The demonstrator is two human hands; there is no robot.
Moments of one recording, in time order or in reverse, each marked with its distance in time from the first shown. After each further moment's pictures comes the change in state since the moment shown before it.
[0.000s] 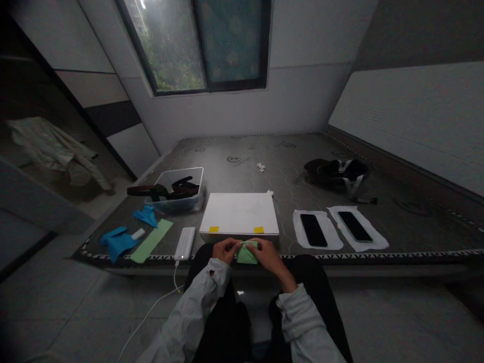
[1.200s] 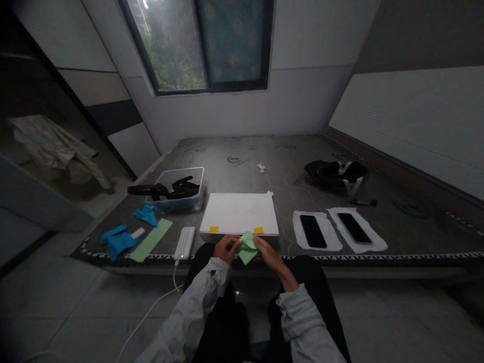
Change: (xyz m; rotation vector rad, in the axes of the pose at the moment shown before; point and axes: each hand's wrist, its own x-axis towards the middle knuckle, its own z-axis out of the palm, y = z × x) left_hand 0.004 -0.001 0.002 0.077 0.045 0.209; right_hand 0.001 0.012 0.002 0.537 -0.082 0.271
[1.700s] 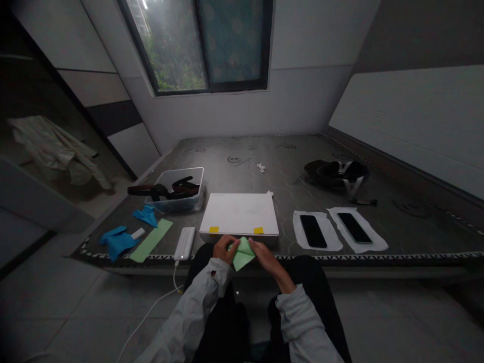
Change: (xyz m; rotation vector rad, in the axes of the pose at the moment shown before) left_hand 0.001 0.006 -0.003 0.174 0.067 -0.011; right_hand -0.003 -0.007 0.012 -0.197 -0.035 -0.108
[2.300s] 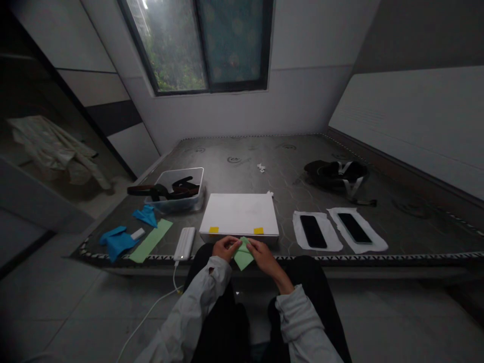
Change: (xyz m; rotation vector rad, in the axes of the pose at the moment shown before) left_hand 0.002 -0.004 0.005 -0.348 -0.092 -0.365; right_hand 0.002 0.001 0.002 -0.106 -0.029 -0.165
